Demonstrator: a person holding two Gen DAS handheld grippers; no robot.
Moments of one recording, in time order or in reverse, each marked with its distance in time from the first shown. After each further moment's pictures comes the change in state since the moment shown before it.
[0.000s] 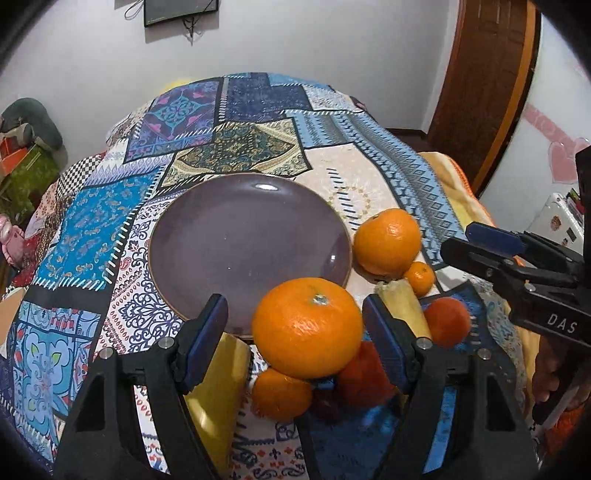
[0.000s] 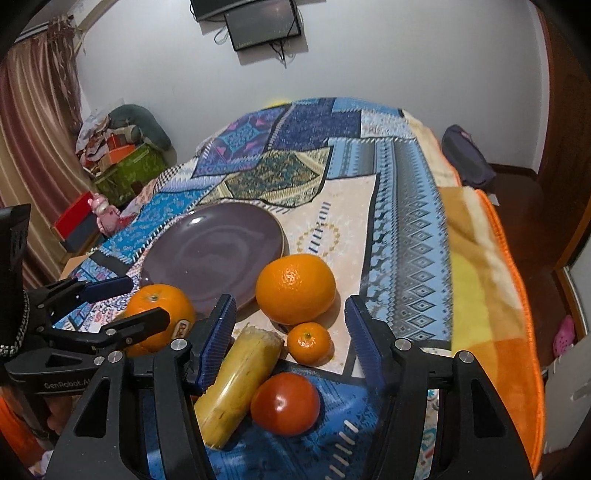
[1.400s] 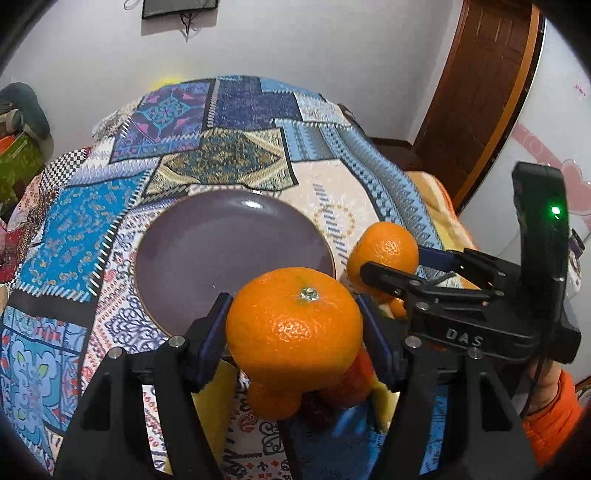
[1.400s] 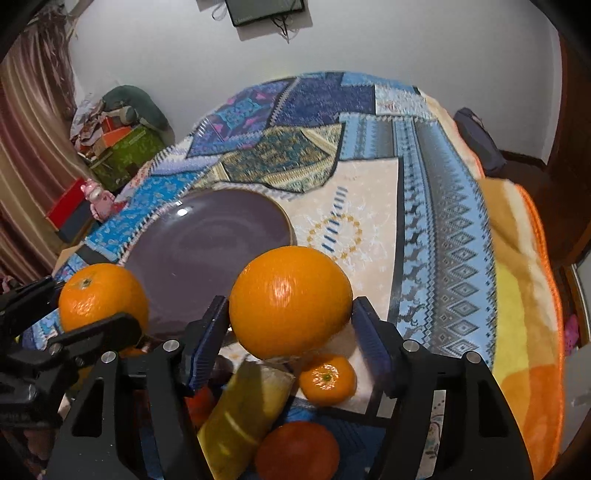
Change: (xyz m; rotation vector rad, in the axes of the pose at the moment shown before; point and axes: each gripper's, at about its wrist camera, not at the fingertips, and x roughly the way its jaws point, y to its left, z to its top) left arm -0.008 0.010 0.023 -0.043 -0.018 -0.090; right arm 0.036 0.006 0.019 -0.009 0.079 0.004
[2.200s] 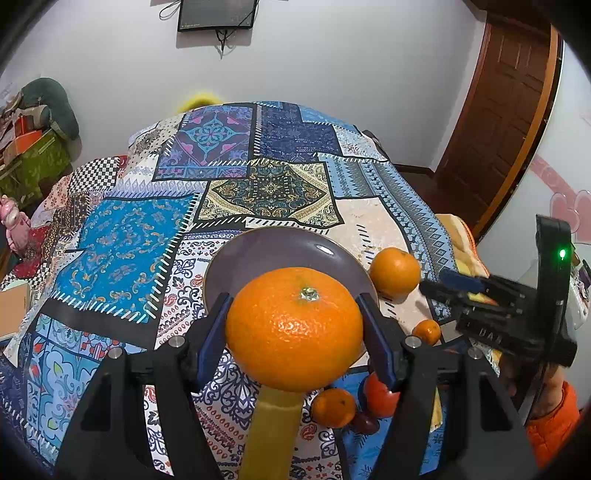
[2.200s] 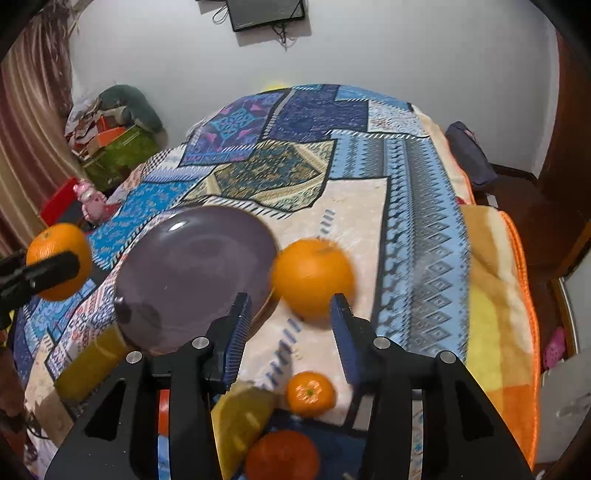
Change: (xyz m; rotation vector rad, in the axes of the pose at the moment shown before) left arm -0.029 0.046 0.018 -0.060 -0.075 0.074; right arm 0.006 -0.005 0.016 -0.027 -0.019 -0.066
